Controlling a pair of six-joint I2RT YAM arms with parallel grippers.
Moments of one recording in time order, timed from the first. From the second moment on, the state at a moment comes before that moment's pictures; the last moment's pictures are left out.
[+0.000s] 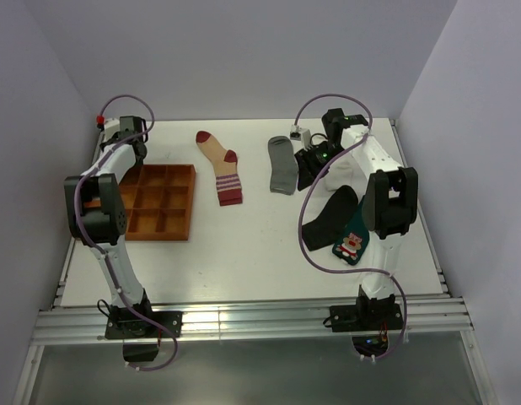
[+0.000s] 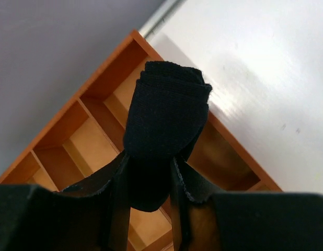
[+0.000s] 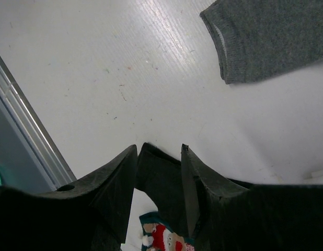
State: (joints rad) left arm 0.06 2.01 1.55 -0.45 -0.74 -0.40; right arm 0.16 2.04 1.80 -1.18 -0.70 -0.59
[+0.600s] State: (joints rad) left arm 0.01 2.07 1.57 -0.55 -0.74 -0.39; right arm 0.15 2.05 1.77 -1.15 -0.70 -0.59
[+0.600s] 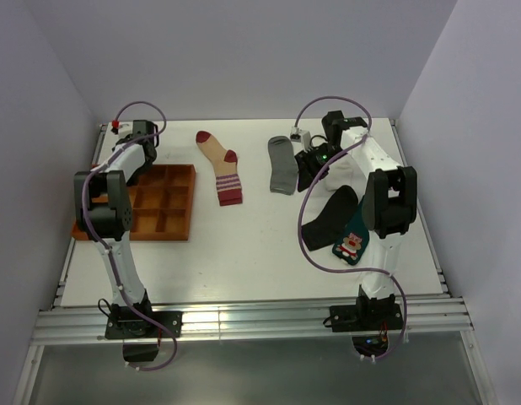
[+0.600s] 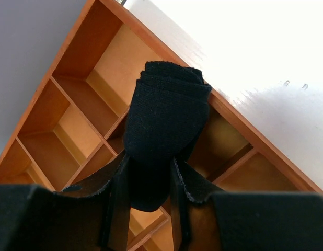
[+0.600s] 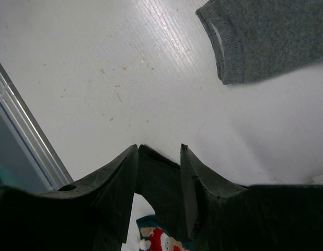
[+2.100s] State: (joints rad) left arm 0.16 2.12 1.62 -0.58 -0.22 -0.45; right arm 0.15 2.02 1.64 -1.05 -0.64 -0.56
